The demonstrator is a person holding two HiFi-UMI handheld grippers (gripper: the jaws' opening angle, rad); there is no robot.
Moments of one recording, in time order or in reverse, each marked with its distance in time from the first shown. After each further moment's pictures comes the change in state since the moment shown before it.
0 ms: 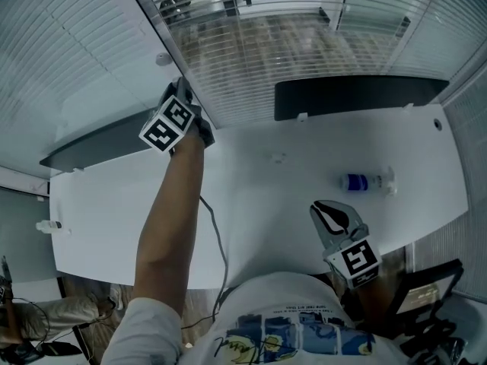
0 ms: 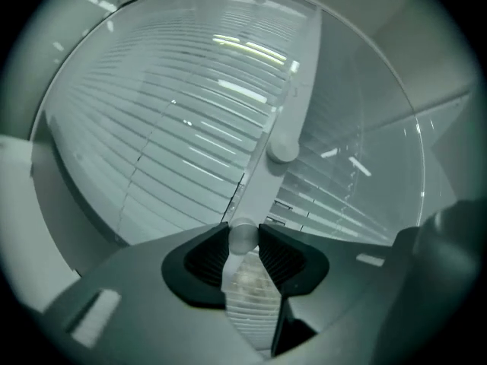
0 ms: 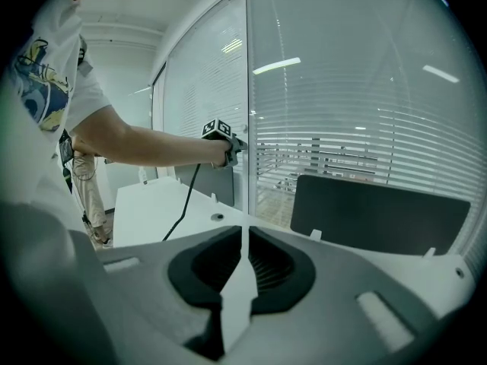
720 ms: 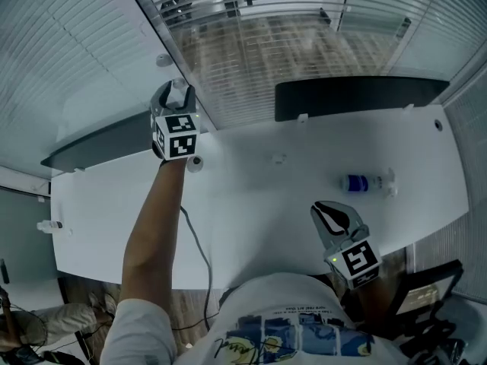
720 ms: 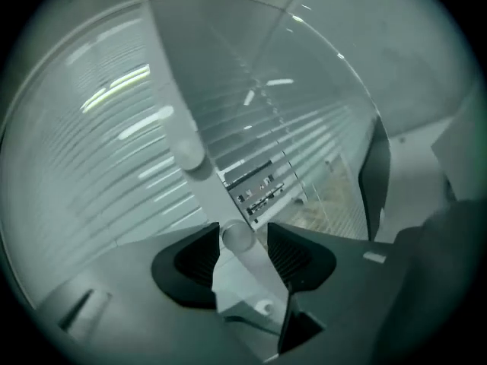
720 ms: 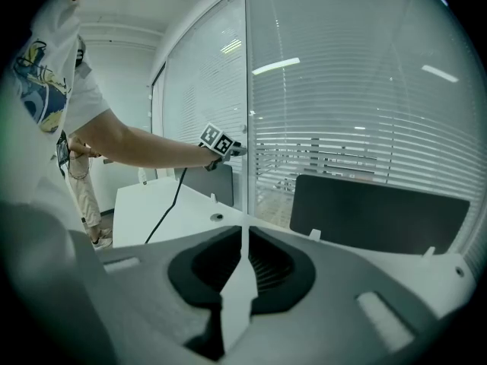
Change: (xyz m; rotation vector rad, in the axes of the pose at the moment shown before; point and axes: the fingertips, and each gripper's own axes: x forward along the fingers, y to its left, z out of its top) left arm -0.007 -0.019 -0.005 0.969 0.076 -0.026; right arm -0.001 -0.001 -0.001 0.008 -0.012 -0.002
